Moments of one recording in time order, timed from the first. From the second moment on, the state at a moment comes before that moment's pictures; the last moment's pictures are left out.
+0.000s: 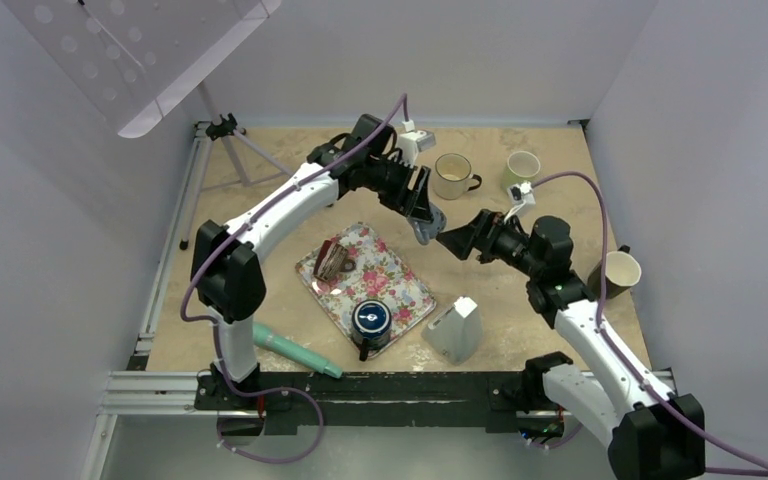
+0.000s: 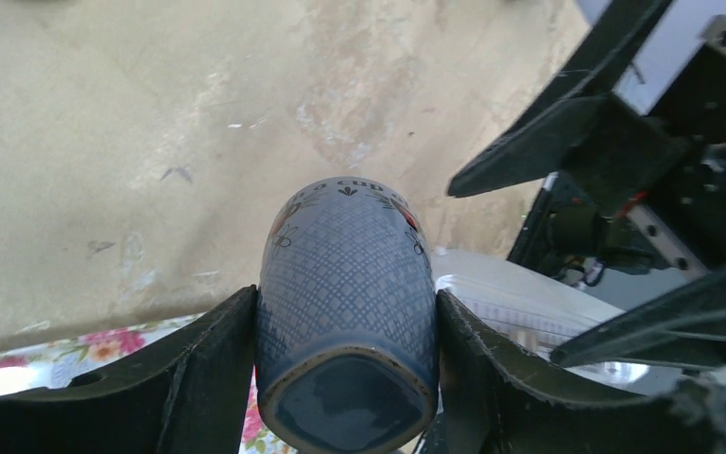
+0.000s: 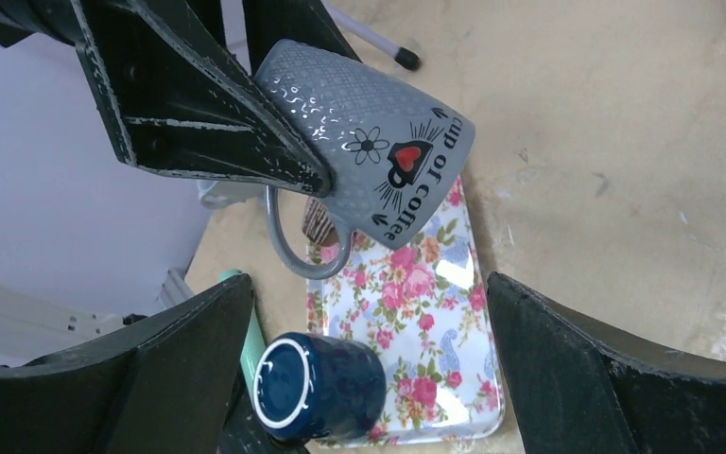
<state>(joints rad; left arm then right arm) -0.63 1.90 1.77 -0.67 0.57 -0.17 0.26 0.88 0.56 0.07 -0.50 0.65</state>
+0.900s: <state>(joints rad) -0.64 1.82 1.73 -0.50 0.91 -0.39 0.20 0.94 0.38 0.88 -0.73 0.94</state>
